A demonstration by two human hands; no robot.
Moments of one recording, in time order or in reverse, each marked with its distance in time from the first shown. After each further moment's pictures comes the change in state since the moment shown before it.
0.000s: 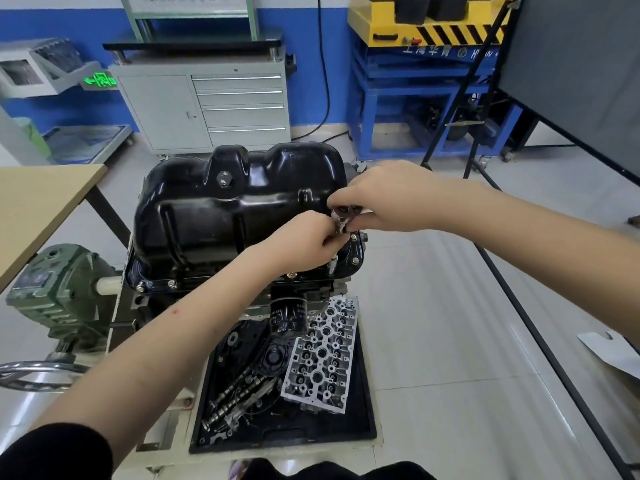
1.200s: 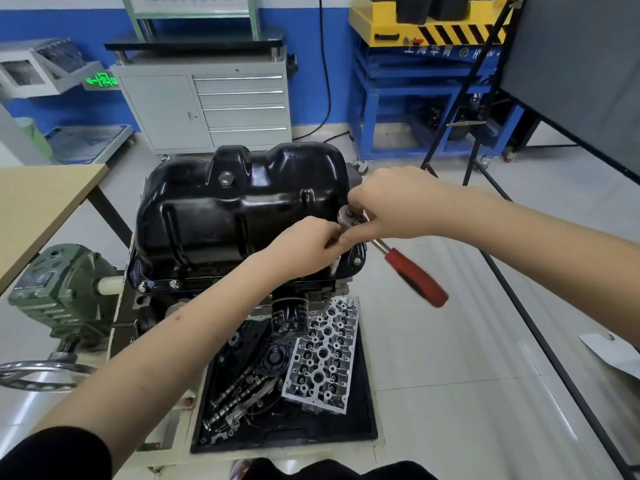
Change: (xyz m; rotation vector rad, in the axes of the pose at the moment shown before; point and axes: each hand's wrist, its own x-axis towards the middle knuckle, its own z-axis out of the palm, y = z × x) left_hand -0.005 -0.002 0.005 -0.036 0.000 -0.018; right_hand -0.001 -0.003 0.005 0.041 0.027 0.108
